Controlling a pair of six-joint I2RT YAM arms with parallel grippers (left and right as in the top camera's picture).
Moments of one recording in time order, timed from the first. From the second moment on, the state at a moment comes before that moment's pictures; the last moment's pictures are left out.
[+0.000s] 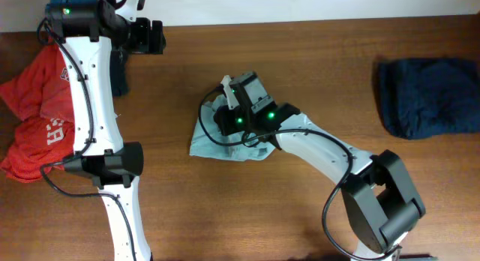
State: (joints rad) left arm -0.01 2.41 3.00 -1.67 0.17 0.06; right arm 0.61 1.89 1.32 -0.28 -0.28 0.37
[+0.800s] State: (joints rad) left arm 0.00 2.41 3.00 -1.66 0.17 0.06; right arm 0.80 1.96 1.40 -0.35 -0.18 0.40
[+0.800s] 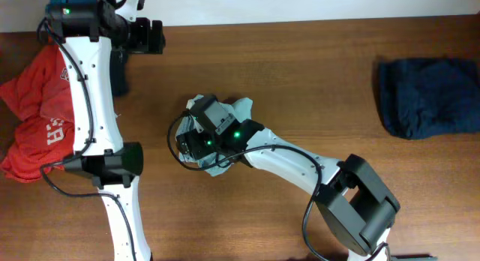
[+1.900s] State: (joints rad) left arm 0.14 2.41 3.00 -1.63 0.17 0.03; right arm 0.77 2.10 1.70 -0.86 0.15 0.50
